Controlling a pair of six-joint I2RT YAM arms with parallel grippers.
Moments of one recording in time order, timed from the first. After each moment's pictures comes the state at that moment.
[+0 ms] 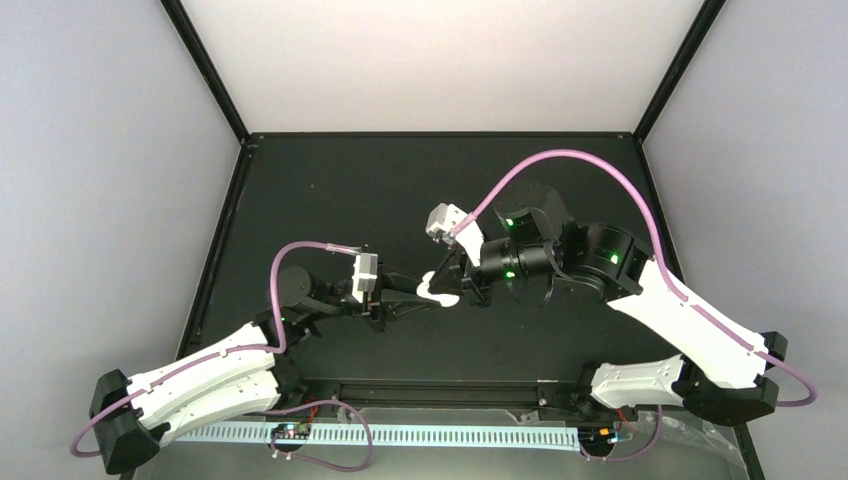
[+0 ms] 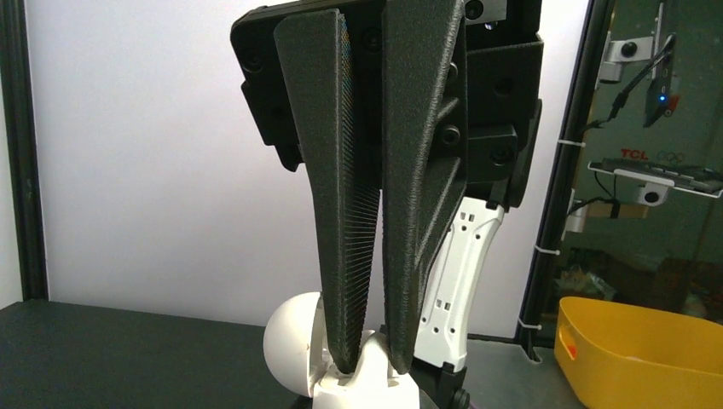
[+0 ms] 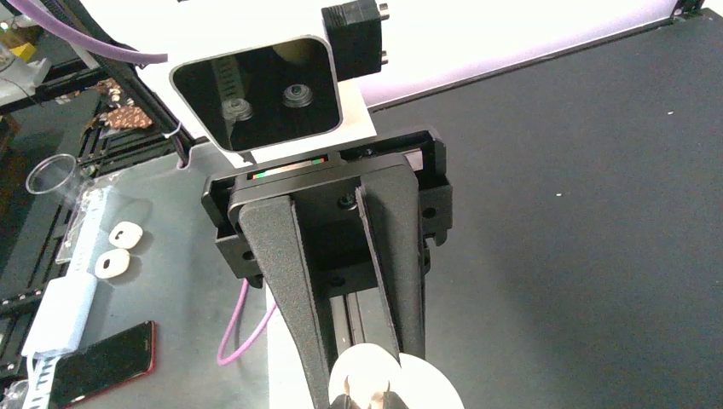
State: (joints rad) left arm -0.92 0.77 0.52 0.56 0.57 -0.29; right arm 1.05 1.21 1.59 -0.93 -0.40 0.03
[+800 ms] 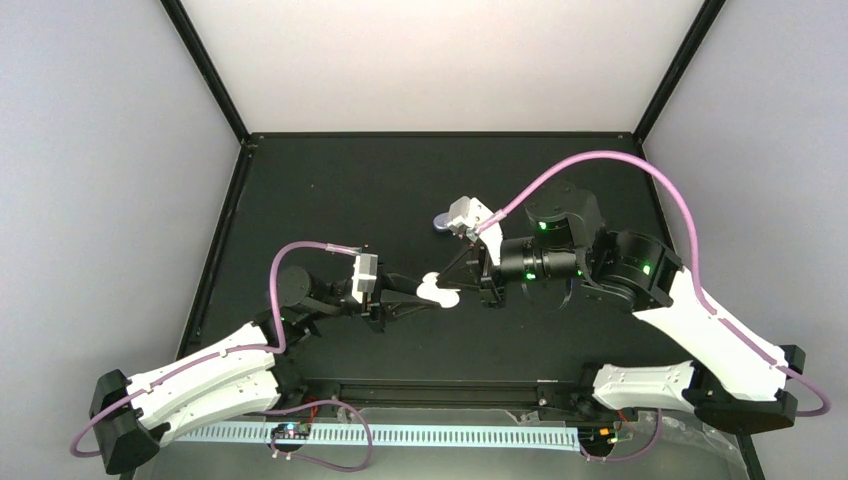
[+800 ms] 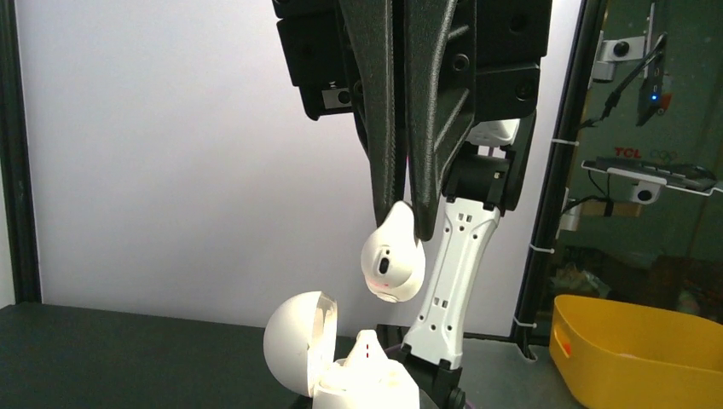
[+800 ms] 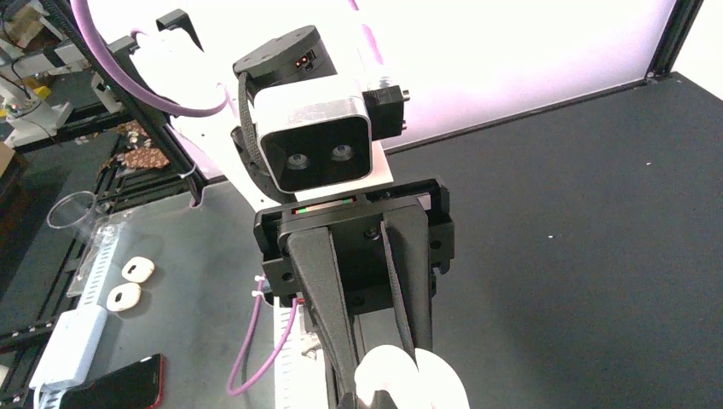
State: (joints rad) left arm -0.92 0.77 0.52 0.56 0.59 -0.29; right arm 1.05 1.14 1.59 -0.88 -0.40 0.07
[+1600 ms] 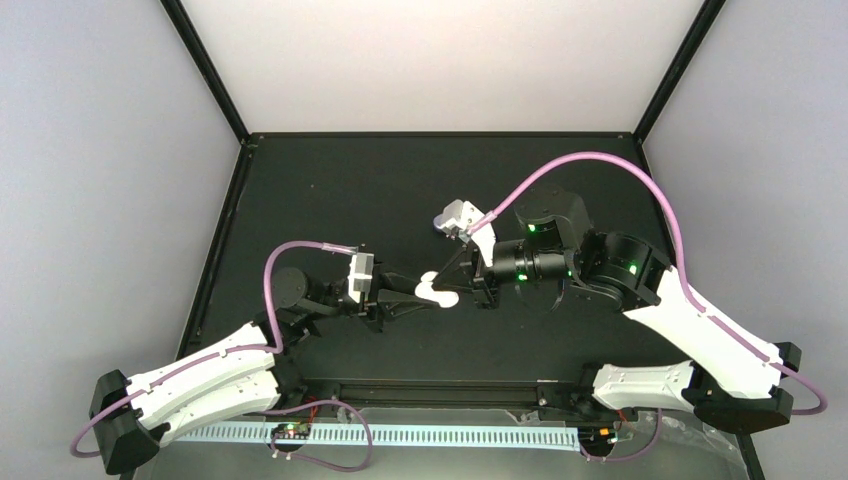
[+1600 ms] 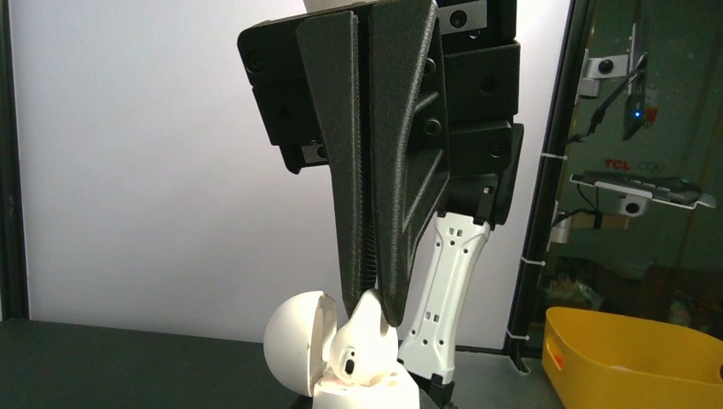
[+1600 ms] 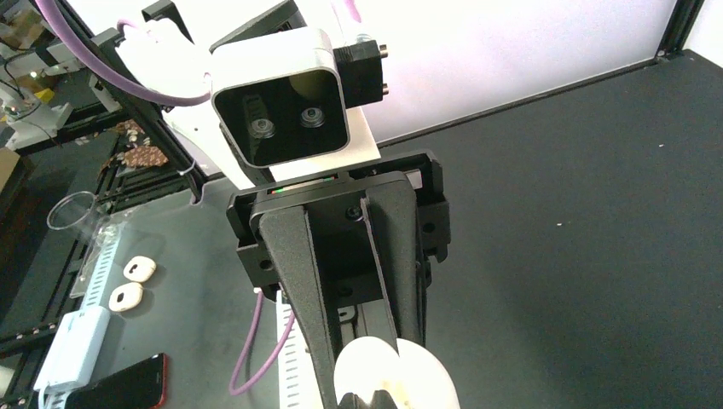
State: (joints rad) left arm -0.92 0.77 0.52 0.60 0.60 -0.31; right arm 1.05 1.14 1.54 -0.85 -0.40 0.09
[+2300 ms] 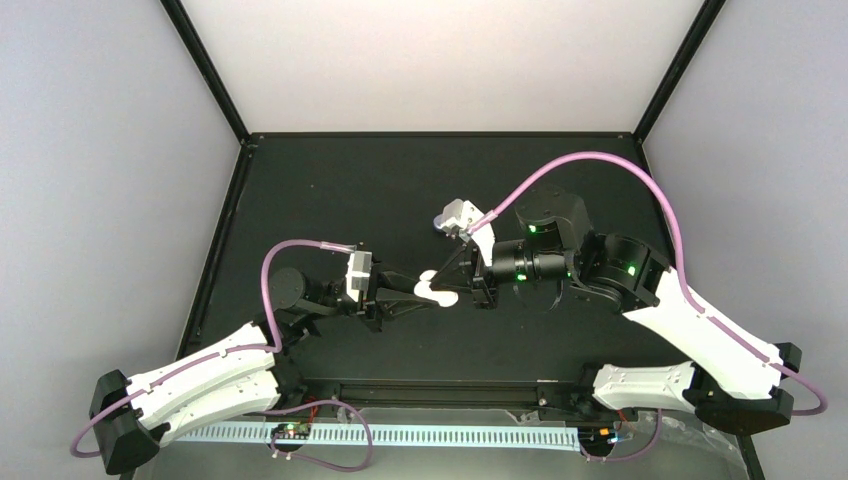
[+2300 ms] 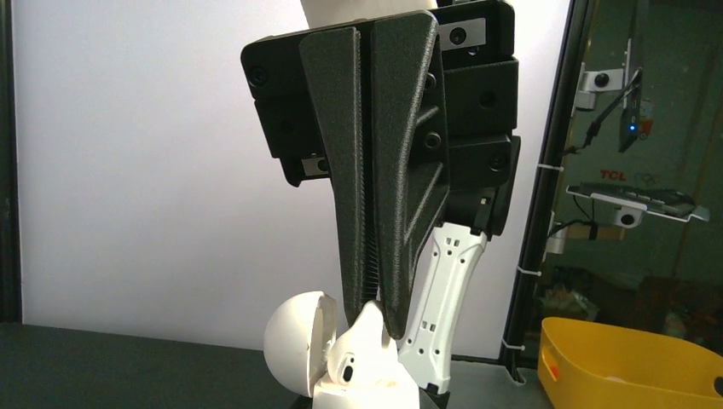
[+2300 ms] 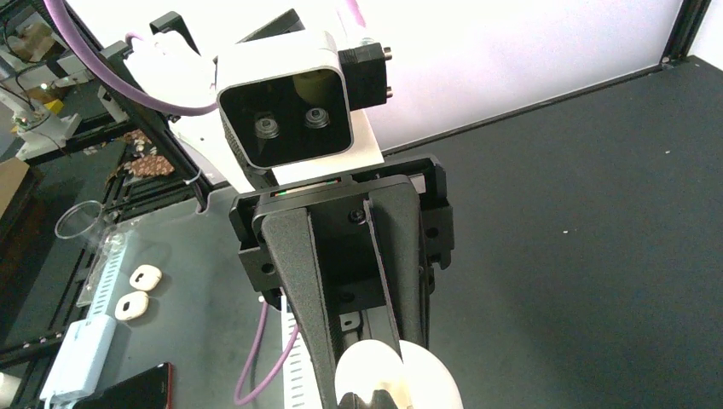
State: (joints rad) left arm -0.92 0.77 0.52 0.62 0.59 -0.34; right arm 1.05 1.13 1.52 -0.81 -0.41 0.11
